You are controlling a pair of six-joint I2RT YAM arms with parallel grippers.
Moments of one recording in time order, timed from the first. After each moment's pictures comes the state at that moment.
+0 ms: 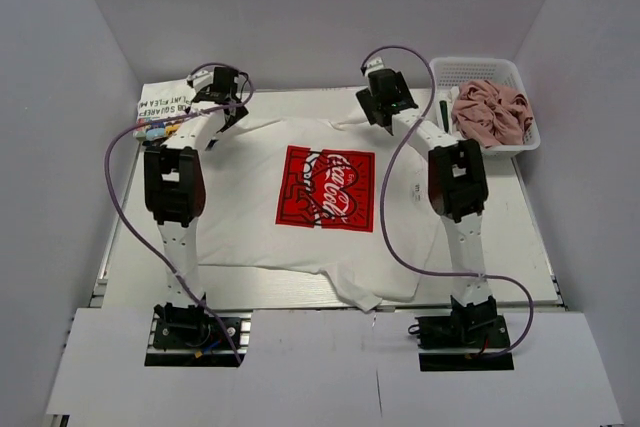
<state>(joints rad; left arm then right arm) -0.13 2.23 1.94 -0.62 -0.51 -0.69 0.38 2.36 2.01 -0.21 0.45 -0.33</state>
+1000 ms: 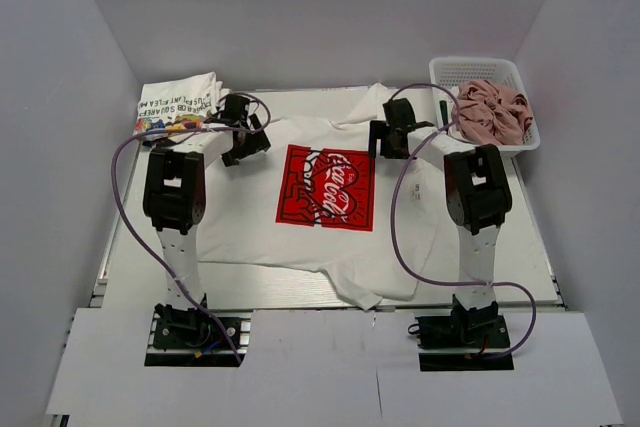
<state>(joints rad) -0.18 2.10 1.54 -0.42 -0.14 -0.56 0.34 2.11 1.50 -0.32 0.15 0.26</state>
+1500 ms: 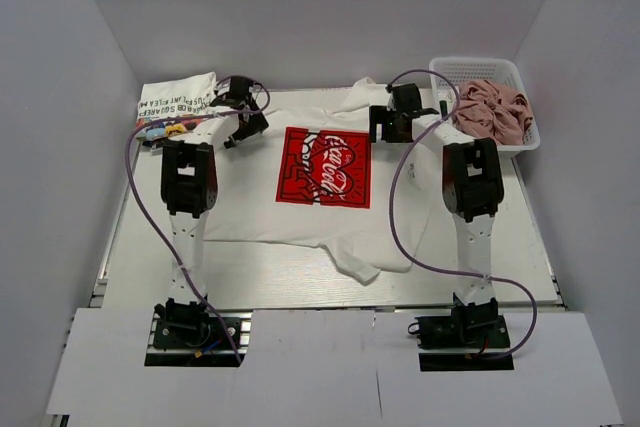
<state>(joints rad) -0.17 2.37 1.97 -0.57 -0.26 -0.61 0.27 2.31 1.82 -0.35 -0.03 0.17</state>
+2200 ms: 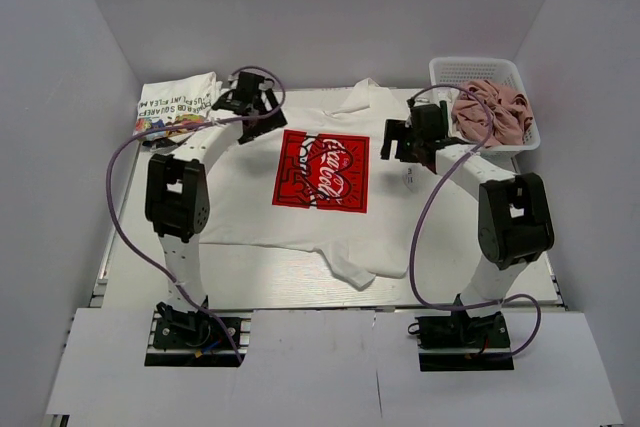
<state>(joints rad) -0.26 2.04 1.72 -0.55 -0.18 -0.61 0.29 1.76 1.19 -0.16 -0.03 0.26</state>
